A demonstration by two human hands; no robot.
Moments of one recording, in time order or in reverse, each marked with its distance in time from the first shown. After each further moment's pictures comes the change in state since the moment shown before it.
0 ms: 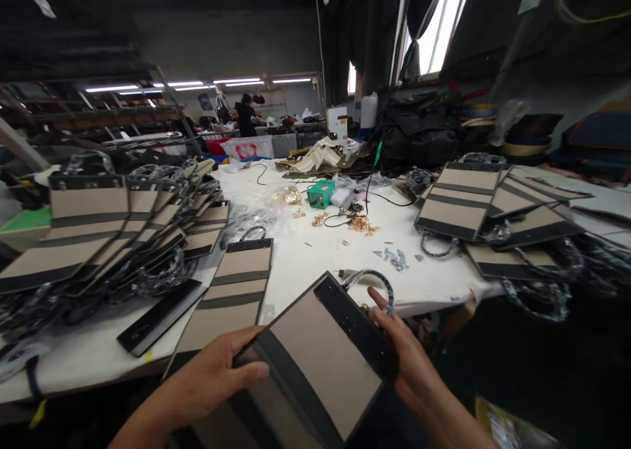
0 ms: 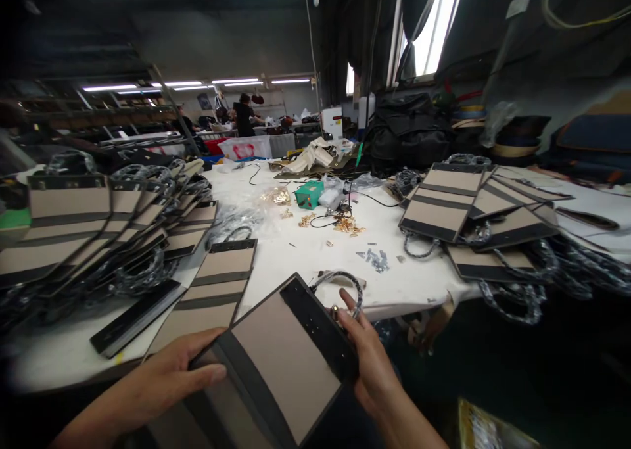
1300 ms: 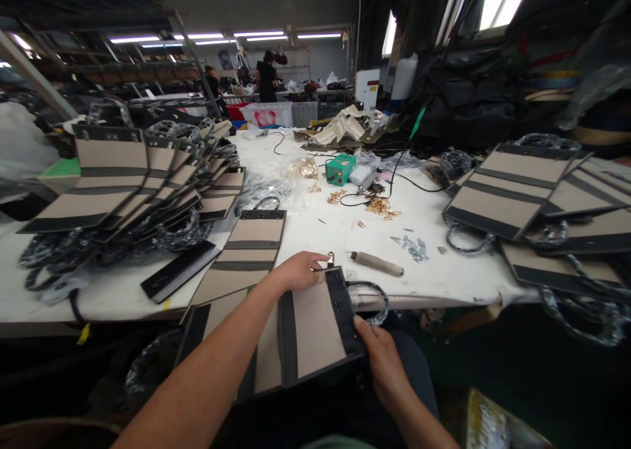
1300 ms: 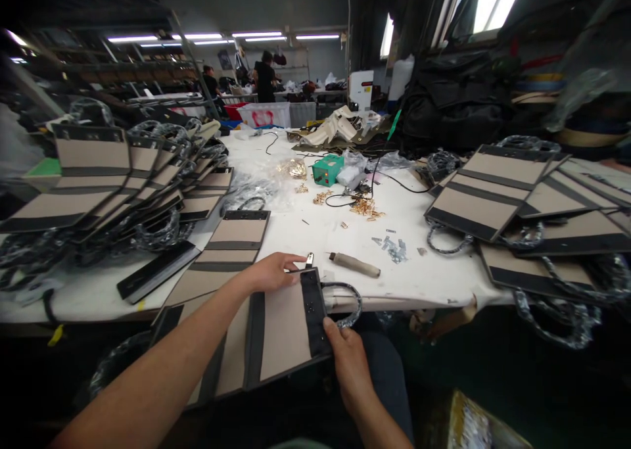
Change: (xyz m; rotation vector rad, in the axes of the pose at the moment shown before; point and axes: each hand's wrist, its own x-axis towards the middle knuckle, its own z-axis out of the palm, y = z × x) left_hand 0.170 -0.053 0.005 0.612 0.072 -0.046; right_hand 0.038 0.080 -0.047 -0.617 0.053 0.005
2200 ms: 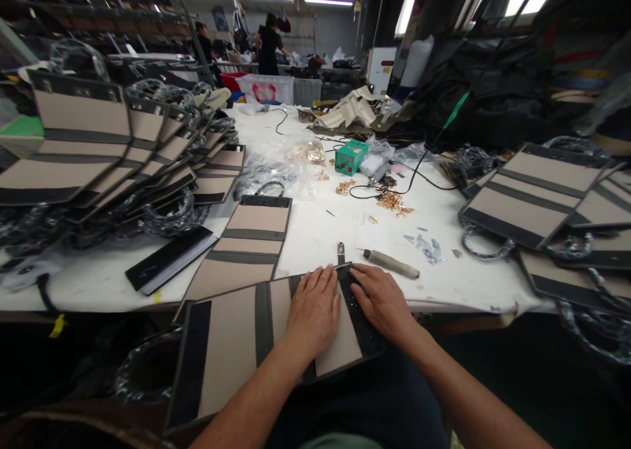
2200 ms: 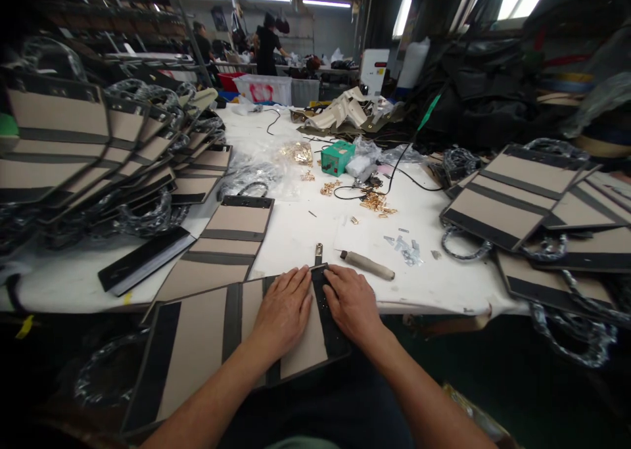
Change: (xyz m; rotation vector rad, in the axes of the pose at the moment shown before) left_hand -0.054 -0.009 0.090 0.468 0.470 0.152; right_hand 0.071 -0.073 0.011 -1.257 -0.040 -0.897
